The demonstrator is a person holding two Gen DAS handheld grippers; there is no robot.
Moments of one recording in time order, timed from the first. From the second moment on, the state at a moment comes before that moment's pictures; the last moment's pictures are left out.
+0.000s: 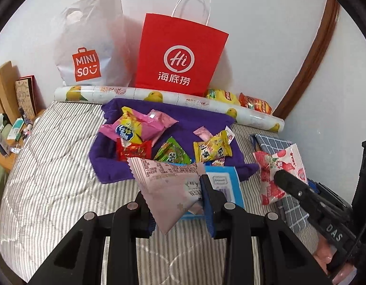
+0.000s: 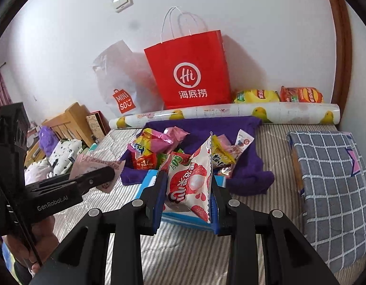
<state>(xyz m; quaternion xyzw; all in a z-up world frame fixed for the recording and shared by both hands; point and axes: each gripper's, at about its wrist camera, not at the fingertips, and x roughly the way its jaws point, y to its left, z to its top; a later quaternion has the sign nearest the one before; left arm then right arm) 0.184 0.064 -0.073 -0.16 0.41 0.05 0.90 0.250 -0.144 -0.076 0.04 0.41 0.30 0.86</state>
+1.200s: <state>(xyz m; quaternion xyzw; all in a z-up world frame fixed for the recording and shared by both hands) 0.166 0.117 -0.063 -0.09 0.41 -0.14 0.90 0.174 -0.111 -0.039 0.10 0.37 0.10 0.92</state>
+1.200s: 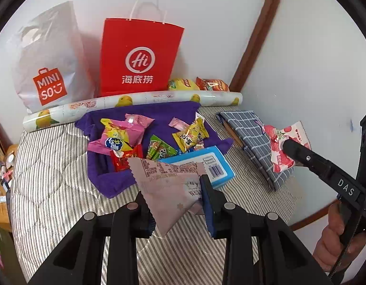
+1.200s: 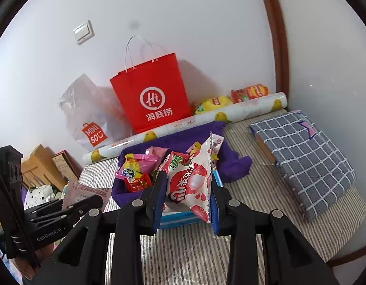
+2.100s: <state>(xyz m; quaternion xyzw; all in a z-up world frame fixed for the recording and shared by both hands) 0.135 0.122 -0.030 -0.14 0.39 -0.04 0.91 0.155 -0.119 -0.015 0.07 0.37 0.20 0.90</state>
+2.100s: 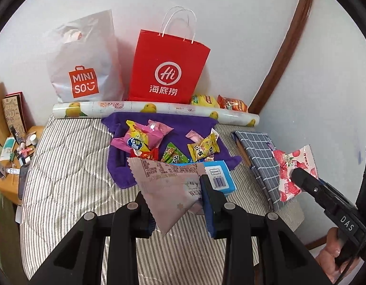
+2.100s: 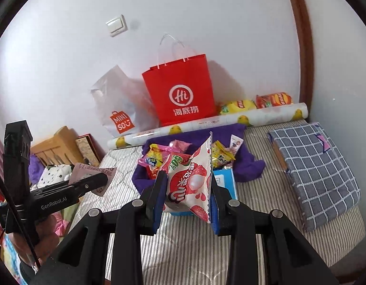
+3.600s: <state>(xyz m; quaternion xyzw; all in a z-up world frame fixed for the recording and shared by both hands) 0.329 0.136 -0.093 -0.13 0.42 -0.04 0.90 0.391 -0.106 -0.110 0.06 0.42 0.19 0.89</state>
